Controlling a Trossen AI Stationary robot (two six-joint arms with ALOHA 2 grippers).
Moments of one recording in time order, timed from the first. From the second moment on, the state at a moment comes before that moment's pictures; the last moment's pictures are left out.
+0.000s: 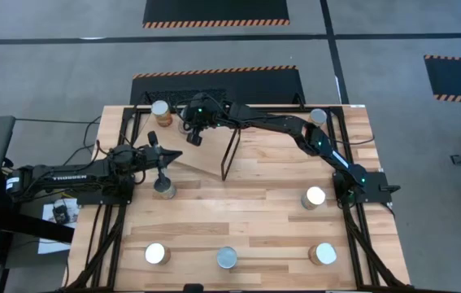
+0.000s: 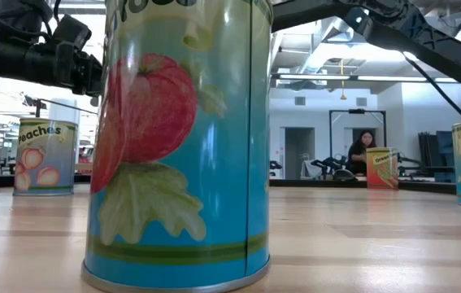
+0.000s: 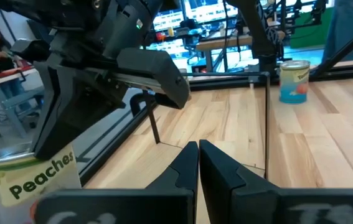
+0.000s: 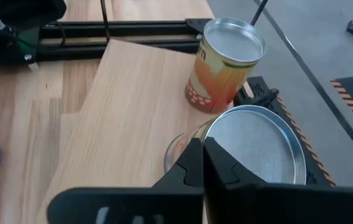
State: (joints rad) left arm 0.27 0.52 0.08 0.39 -0.04 0.18; right arm -0.30 2.42 2.33 -0.50 0.05 -0.16
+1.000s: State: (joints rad) left arm 0.27 0.52 0.08 0.39 -0.07 0.17; right arm -0.28 2.38 2.33 -0.50 0.05 -0.17
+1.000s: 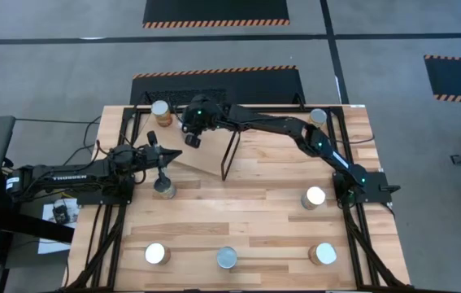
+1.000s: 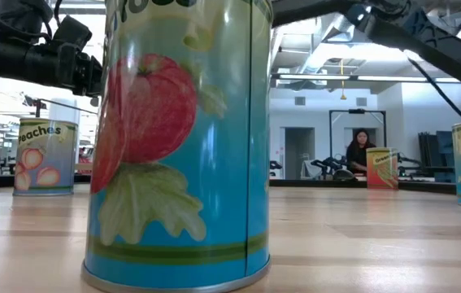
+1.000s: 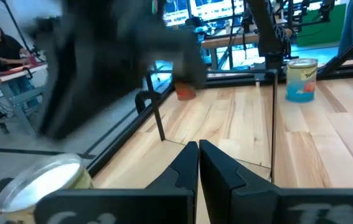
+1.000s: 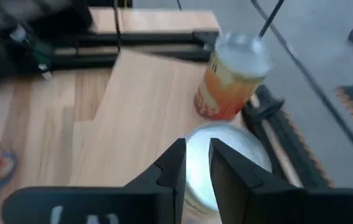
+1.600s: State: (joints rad) left arm 0.27 0.52 0.12 0.33 -0.07 0.13; right arm -0.27 2.11 2.32 -0.96 0.06 -0.34
